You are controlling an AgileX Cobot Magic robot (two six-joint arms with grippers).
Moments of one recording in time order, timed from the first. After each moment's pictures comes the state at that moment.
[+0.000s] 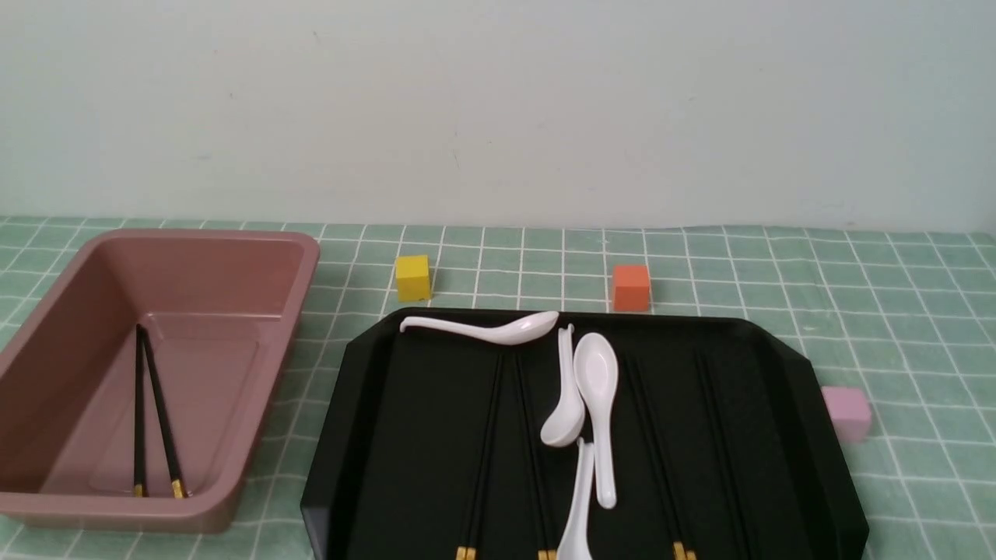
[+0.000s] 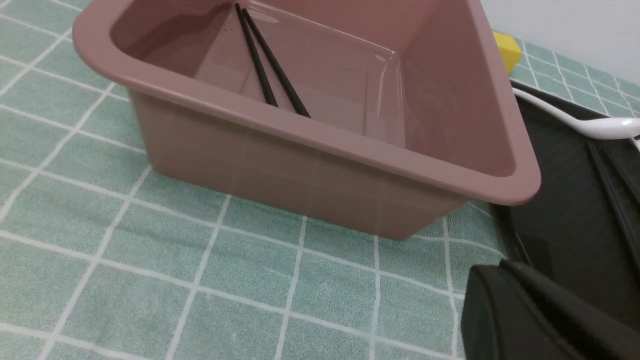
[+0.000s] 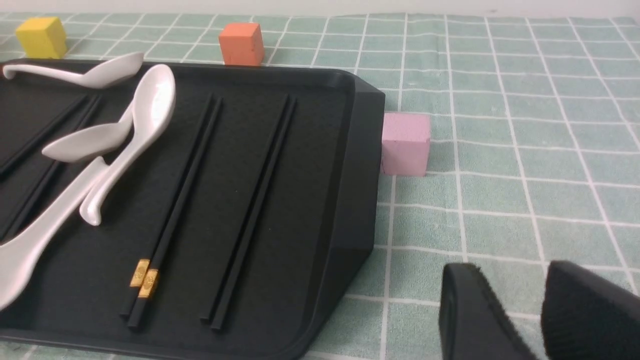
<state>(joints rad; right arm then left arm) 0.05 -0.01 0.02 0.10 0.37 -0.02 -0.10 -0.01 0.03 0.03 0.39 -0.41</state>
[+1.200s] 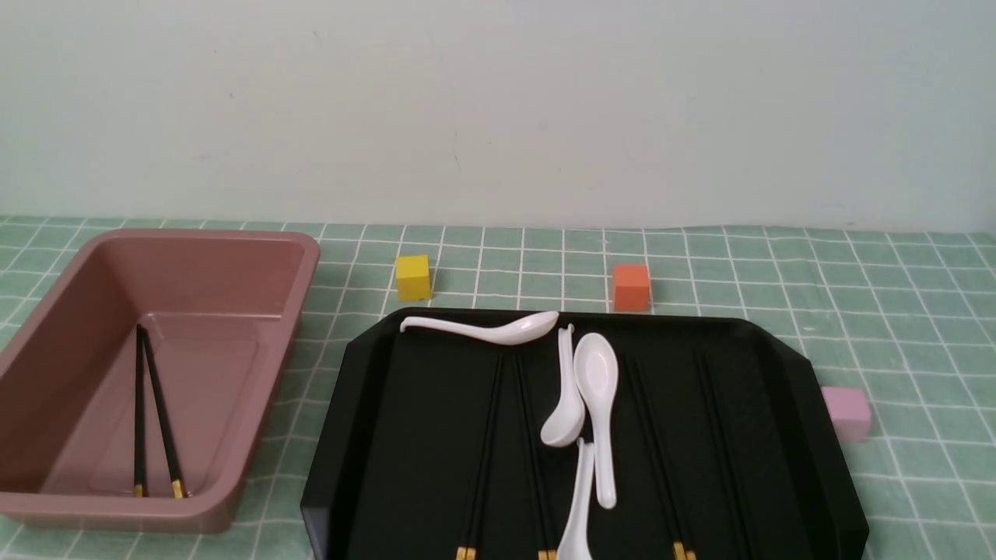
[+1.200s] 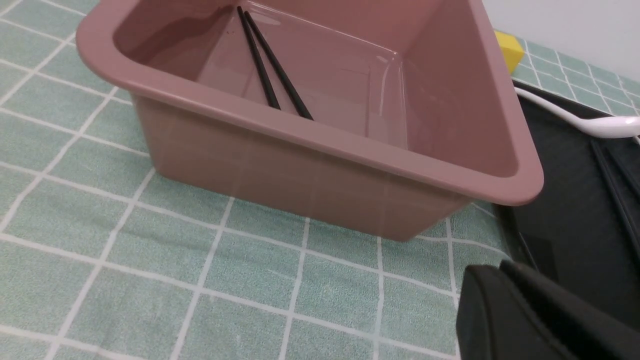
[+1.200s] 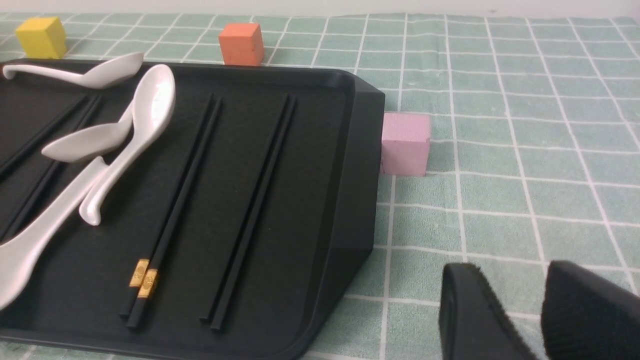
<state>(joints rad) 0.05 -0.01 0.02 0.10 0.37 -0.02 -0.10 -0.01 0.03 0.04 0.39 -0.41</state>
